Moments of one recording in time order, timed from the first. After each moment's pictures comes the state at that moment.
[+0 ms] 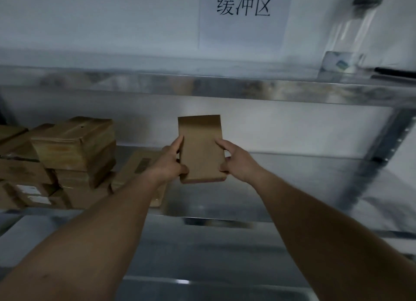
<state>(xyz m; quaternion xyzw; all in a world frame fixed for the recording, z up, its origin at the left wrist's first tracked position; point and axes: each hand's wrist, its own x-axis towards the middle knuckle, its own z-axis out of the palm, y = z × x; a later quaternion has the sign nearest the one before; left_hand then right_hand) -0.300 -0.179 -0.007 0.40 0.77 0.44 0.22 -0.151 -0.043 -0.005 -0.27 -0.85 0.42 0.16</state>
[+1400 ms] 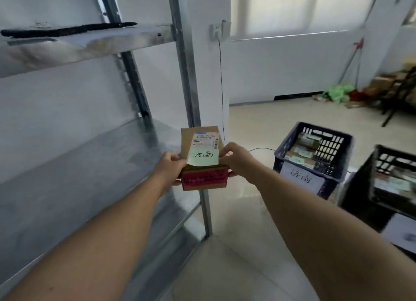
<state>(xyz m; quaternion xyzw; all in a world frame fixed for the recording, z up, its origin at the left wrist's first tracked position) 0.246 0.103 -0.081 0.55 0.62 0.31 0.47 0.437 0.070 -0.067 -0.65 -0.50 0.45 0.35</state>
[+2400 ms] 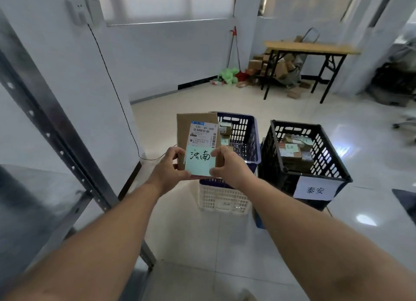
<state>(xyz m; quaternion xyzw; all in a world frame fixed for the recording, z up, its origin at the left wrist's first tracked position) 0.453 0.218 -0.132 0.78 0.32 0.18 0.51 0.595 0.092 -0.111 -0.81 -0.39 0.25 0.36</state>
